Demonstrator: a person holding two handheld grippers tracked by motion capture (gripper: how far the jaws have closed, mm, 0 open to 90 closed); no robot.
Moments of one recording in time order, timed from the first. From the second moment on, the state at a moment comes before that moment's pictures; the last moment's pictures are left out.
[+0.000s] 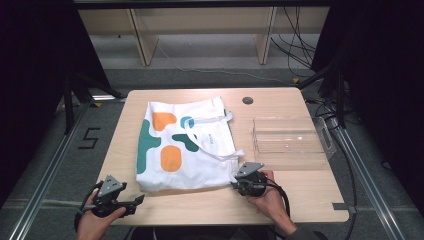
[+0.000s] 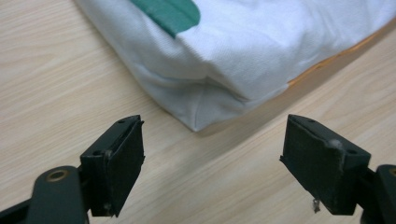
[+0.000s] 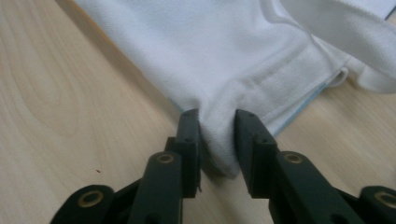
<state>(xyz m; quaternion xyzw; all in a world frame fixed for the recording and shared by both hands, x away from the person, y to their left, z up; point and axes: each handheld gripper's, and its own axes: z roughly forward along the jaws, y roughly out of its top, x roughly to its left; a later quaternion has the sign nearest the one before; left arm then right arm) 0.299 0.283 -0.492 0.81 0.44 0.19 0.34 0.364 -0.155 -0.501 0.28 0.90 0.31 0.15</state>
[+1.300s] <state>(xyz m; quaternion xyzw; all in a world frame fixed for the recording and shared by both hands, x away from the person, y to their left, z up) 0.413 0.333 -0.497 0.74 0.52 0.21 0.36 0.321 -0.033 -0.500 0.14 0.92 0.37 0.04</state>
